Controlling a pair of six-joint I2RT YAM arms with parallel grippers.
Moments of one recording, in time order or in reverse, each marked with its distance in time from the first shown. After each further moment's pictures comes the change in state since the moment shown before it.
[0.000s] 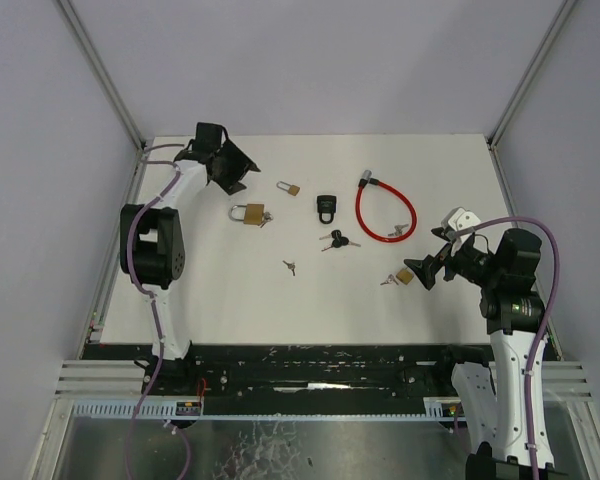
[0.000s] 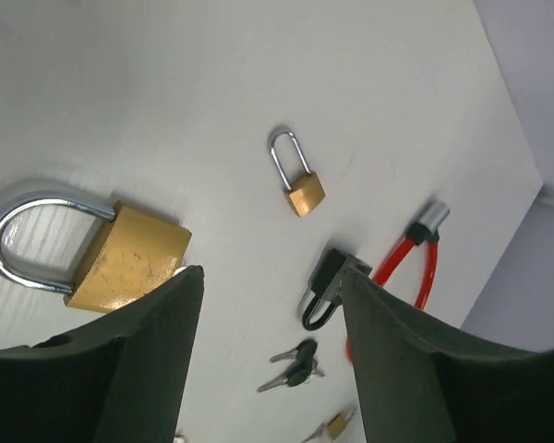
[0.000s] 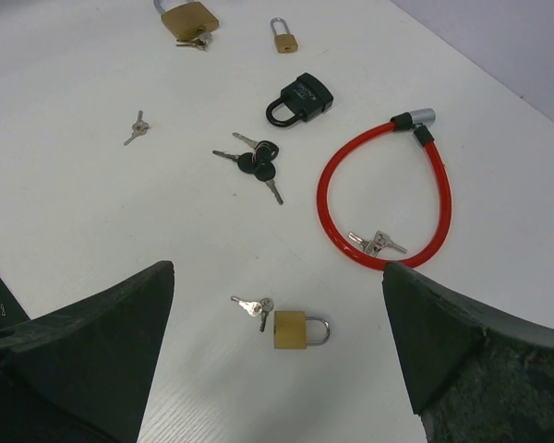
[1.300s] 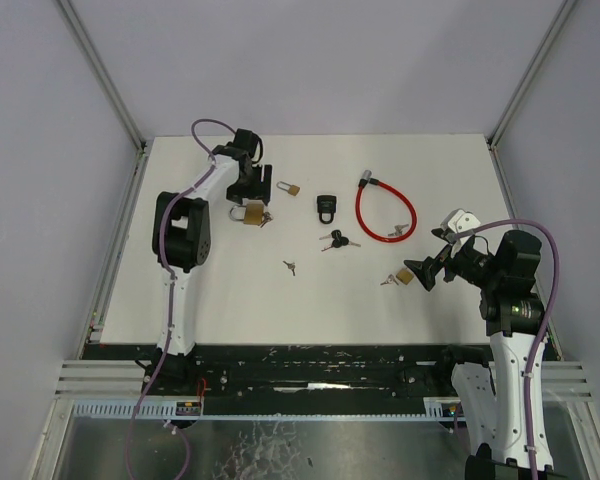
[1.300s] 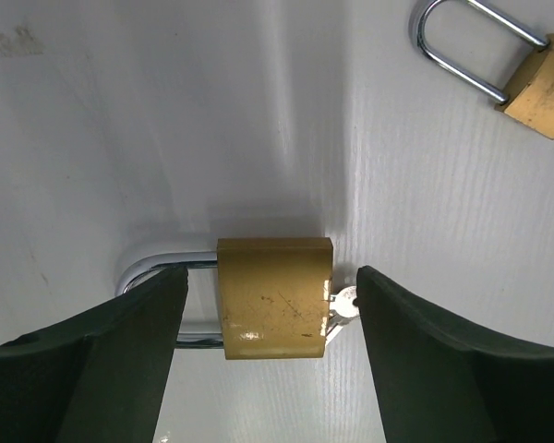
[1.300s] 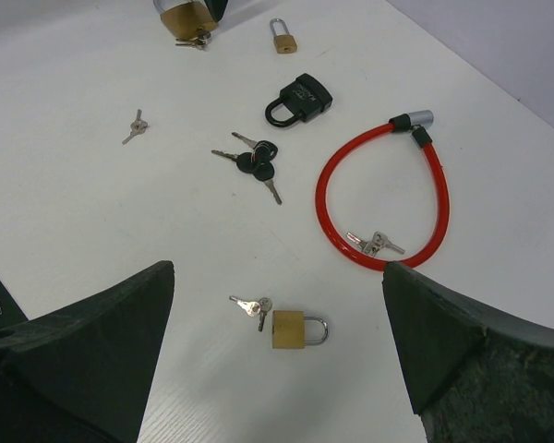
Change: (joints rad) left arm -0.124 0.259 0.282 -0.294 -0.169 0.830; right arm 0.000 -0.016 -0.007 0.001 0.000 -0.008
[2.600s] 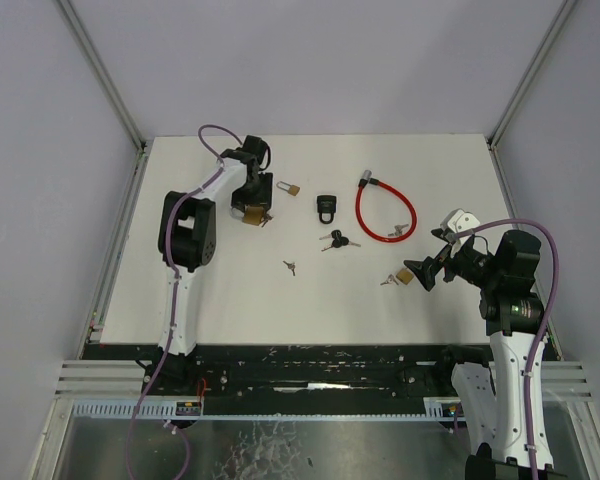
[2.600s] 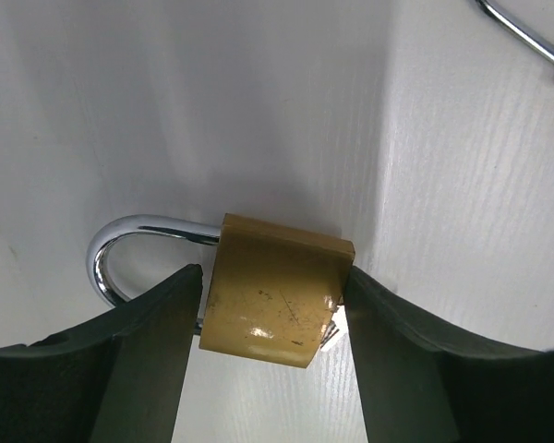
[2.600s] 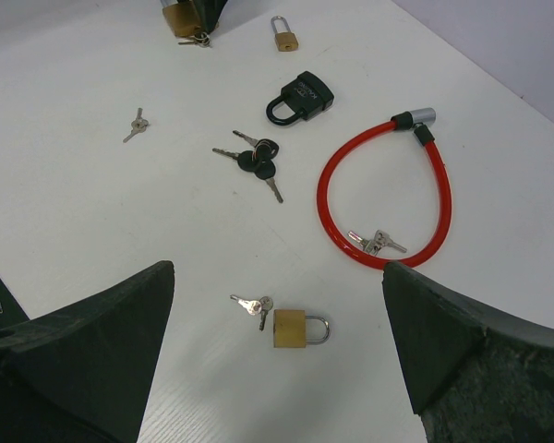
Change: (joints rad) left arm -0.040 0.034 0.004 -0.049 -0.104 -0.061; right arm 0.000 0.004 -0.004 0.000 -0.001 -0.002
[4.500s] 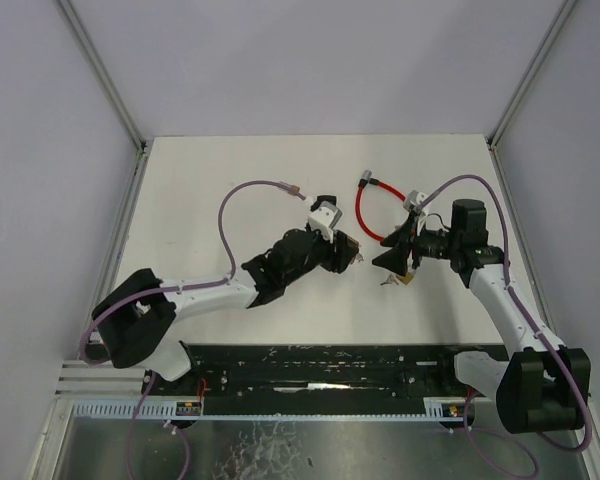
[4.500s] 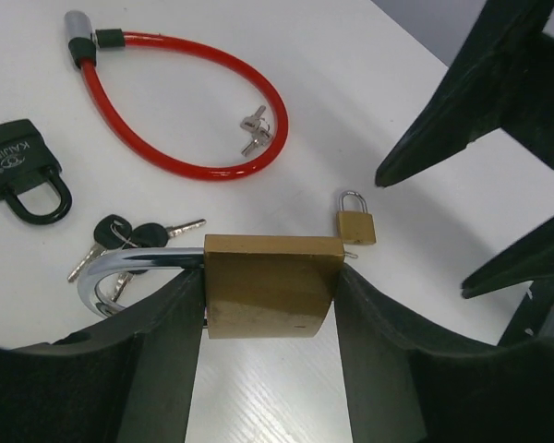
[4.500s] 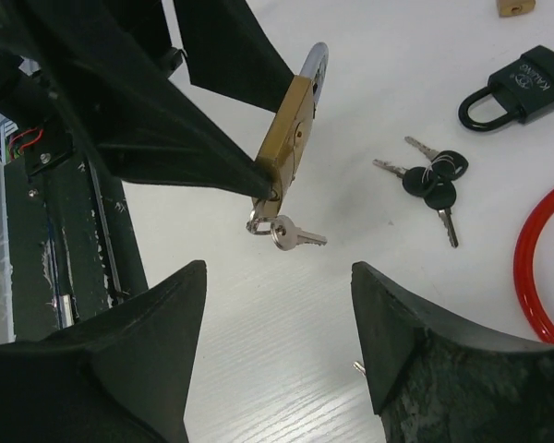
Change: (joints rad) left arm -0.687 -0.818 -1.115 1.292 -0.002 -0.087; right arm 0.222 0.464 -0.014 0.264 -0.219 0.171
